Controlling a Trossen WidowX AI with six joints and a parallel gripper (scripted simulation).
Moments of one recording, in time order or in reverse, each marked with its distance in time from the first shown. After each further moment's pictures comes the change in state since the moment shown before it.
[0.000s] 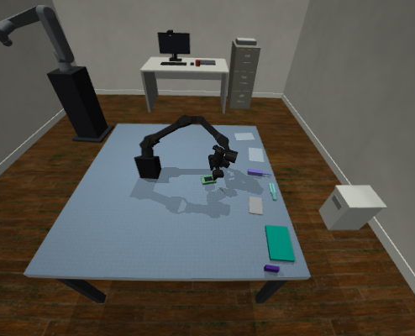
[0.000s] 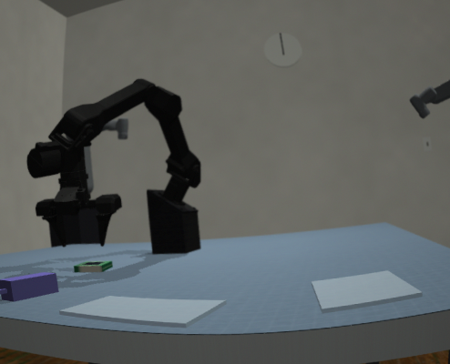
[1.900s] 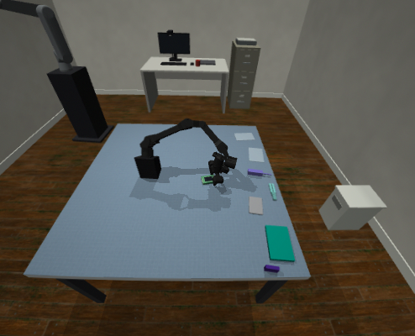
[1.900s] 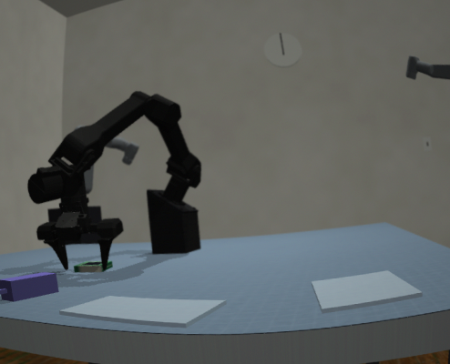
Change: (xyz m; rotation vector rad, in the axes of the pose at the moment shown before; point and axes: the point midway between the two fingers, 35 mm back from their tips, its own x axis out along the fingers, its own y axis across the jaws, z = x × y) arm 0.048 0.000 0.011 -0.007 -0.008 0.009
